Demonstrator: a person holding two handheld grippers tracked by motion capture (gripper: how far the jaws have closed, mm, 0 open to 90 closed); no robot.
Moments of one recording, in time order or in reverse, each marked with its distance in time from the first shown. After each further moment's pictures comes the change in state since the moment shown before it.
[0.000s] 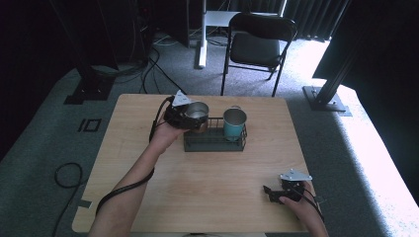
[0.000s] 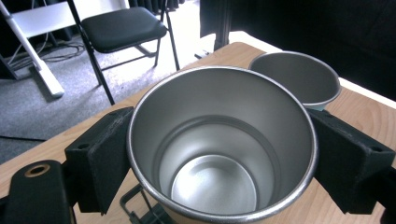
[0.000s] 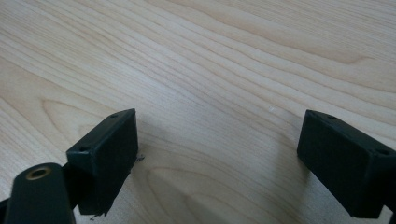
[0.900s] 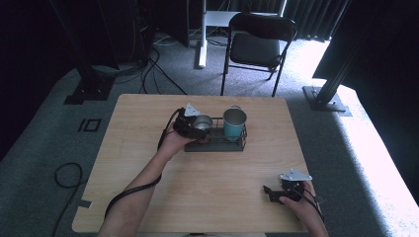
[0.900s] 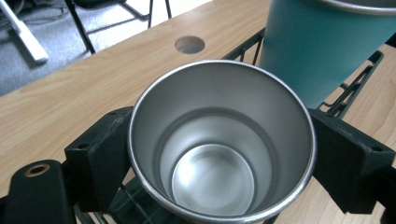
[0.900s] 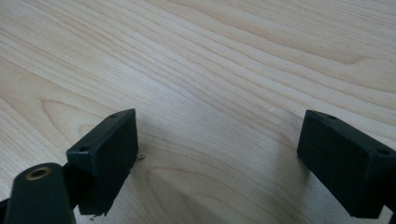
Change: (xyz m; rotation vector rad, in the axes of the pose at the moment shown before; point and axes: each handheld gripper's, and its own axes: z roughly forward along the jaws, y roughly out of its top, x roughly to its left) left arm -0.004 -0.041 0.047 0.114 -0.004 -0.014; right arm 0.000 0.000 0.000 0.000 0.000 0.000
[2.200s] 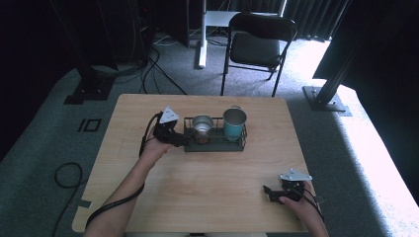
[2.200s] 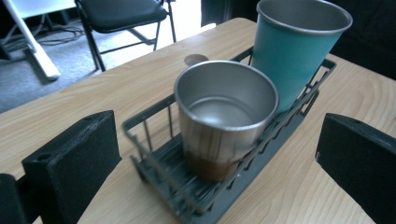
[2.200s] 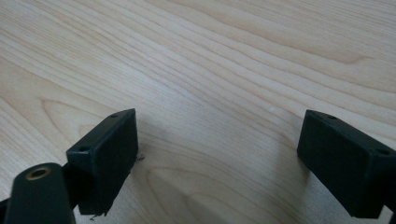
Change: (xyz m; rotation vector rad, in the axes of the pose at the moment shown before) left arm 0.014 -0.026 -0.071 -0.114 -0.007 -0.025; right arm 0.000 0.000 0.000 0.000 0.000 0.000
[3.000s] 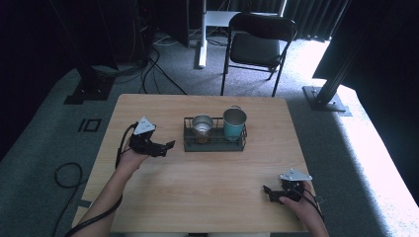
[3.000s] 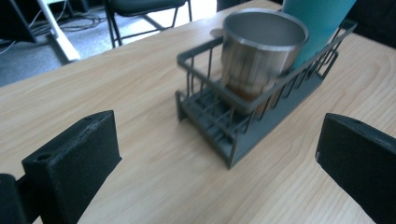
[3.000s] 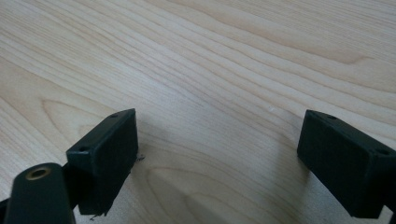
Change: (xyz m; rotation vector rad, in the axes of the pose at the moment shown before) left arm 0.023 -0.047 -0.054 0.041 0.054 -0.011; right arm 0.000 0.000 0.000 0.000 0.000 0.000
